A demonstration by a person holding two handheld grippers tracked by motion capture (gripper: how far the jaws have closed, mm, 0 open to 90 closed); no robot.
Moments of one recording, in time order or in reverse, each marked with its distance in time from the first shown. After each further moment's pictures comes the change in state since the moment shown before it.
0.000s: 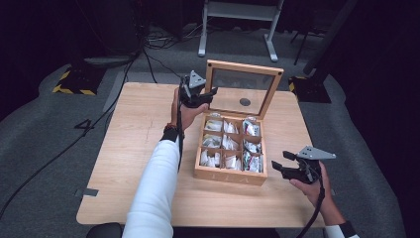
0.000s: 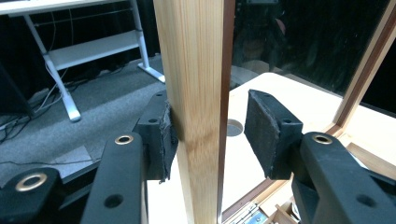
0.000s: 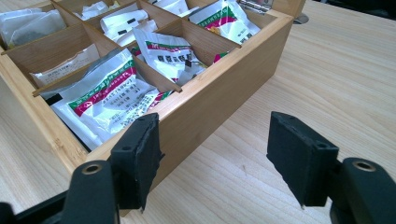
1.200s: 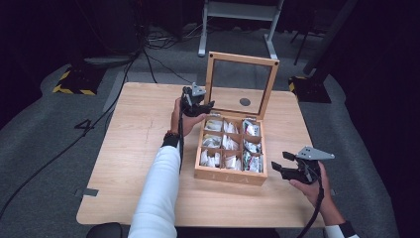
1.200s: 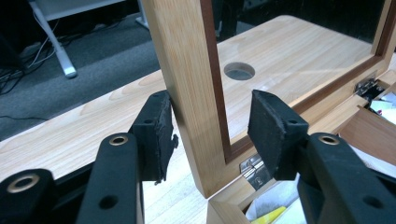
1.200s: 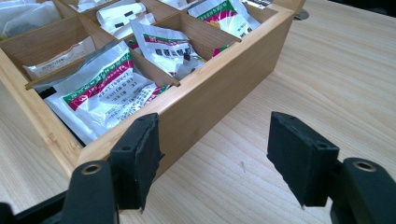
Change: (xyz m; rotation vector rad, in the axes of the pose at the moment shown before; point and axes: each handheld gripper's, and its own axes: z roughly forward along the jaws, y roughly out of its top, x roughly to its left) left arm 0.004 -0.040 0.023 0.180 0.013 -0.009; right arm 0.000 -0.002 0.002 0.014 -0.006 -0.008
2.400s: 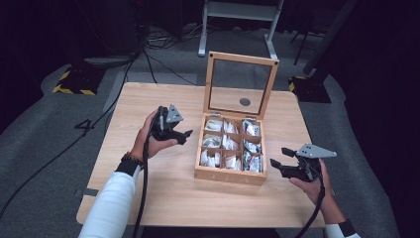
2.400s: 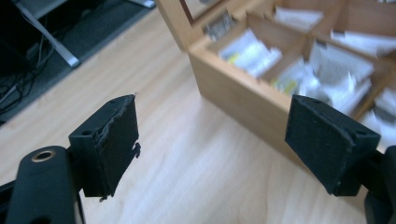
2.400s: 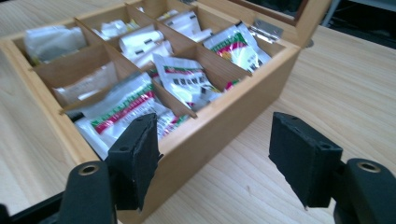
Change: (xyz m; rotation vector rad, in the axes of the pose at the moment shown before) left arm -0.007 -0.057 -0.120 0.159 -0.032 0.236; right arm 0.008 0.019 -0.008 -0.050 0.032 -0.041
